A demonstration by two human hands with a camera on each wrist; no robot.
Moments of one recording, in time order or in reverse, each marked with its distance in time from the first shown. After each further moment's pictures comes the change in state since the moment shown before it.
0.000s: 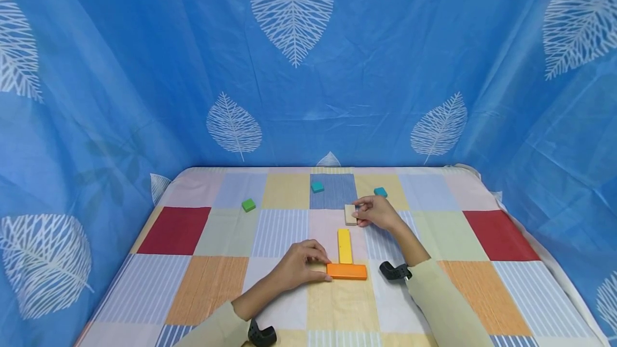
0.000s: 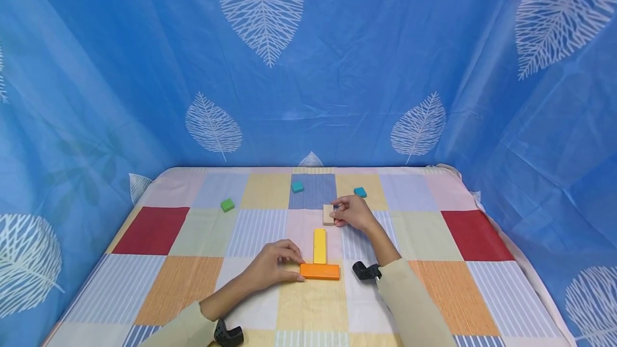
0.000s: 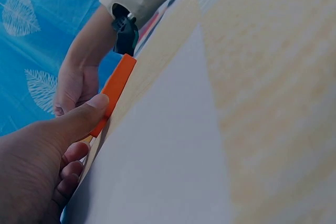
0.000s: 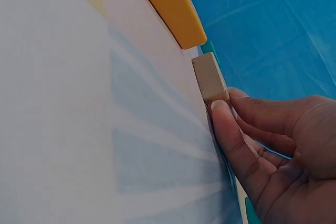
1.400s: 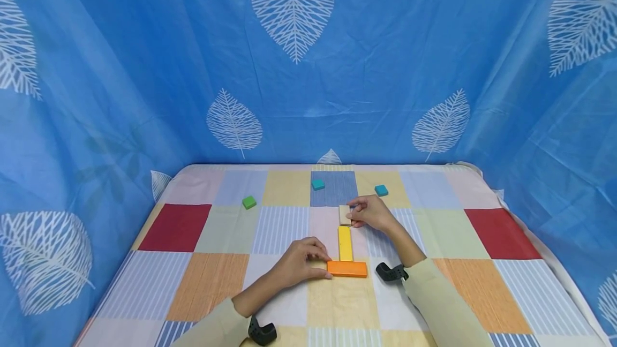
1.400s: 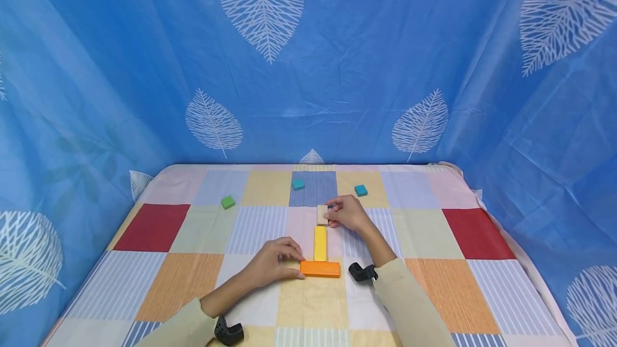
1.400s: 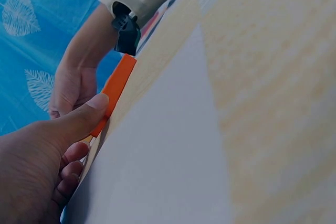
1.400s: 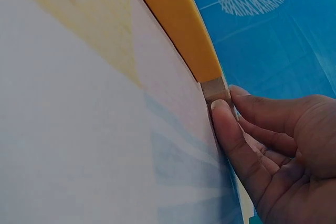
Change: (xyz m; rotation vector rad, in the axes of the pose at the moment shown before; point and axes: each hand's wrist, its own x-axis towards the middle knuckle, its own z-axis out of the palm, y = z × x) left_hand 0.000 0.000 0.000 0.004 -0.003 0.001; right_hand -0.001 -0.007 0.019 -0.049 0.015 0.010
